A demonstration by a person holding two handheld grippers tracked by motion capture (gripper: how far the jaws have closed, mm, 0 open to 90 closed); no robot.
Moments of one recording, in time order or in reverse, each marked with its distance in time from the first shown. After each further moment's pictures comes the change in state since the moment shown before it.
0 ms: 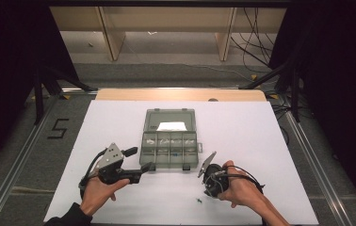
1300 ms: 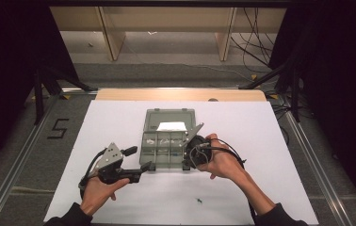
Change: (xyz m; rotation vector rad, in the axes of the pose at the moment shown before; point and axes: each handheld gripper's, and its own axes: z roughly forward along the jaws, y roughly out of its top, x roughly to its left) left arm 0.001 0.000 0.000 -0.022 0.001 -0.003; right arm -0.028 0.075 -0.026 -0.238 -0.034 -0.048
